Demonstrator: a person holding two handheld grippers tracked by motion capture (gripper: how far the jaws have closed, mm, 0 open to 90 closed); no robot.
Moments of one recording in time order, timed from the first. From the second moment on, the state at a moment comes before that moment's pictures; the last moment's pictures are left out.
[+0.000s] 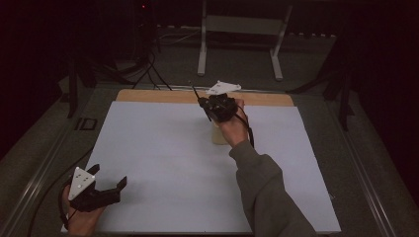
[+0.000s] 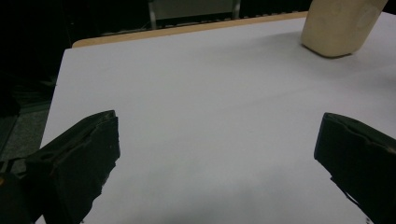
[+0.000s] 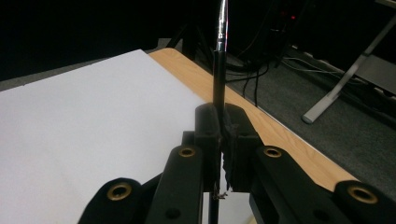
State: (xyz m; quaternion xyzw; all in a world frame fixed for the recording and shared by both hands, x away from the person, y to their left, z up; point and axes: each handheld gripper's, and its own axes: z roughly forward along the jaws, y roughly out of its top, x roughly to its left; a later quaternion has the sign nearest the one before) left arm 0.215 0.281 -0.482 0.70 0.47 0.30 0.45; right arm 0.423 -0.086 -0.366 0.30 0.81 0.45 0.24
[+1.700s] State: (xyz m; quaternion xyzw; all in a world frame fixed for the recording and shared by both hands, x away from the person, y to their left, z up) left arm 0.215 0.280 -0.482 0.70 0.47 0.30 0.44; right arm 0.429 -0.136 -0.364 0.35 0.76 0.47 0.27
